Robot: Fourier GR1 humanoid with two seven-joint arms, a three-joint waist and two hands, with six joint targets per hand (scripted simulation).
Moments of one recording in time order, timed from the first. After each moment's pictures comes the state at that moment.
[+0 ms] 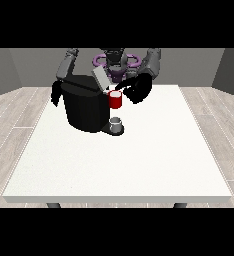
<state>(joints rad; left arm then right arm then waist) -1.16 0.41 0.22 -0.71 -0.51 -0.24 0.00 -0.39 -0.15 -0.12 -1.05 -0.09 0.13 -0.39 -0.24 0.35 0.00</state>
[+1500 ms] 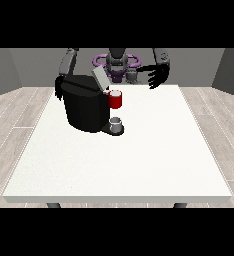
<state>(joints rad) -0.64 0.09 0.25 -0.80 -0.26 -0.32 -0.32 -0.16 -0.18 -0.23 -0.83 -0.14 0.18 -0.50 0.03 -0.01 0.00</state>
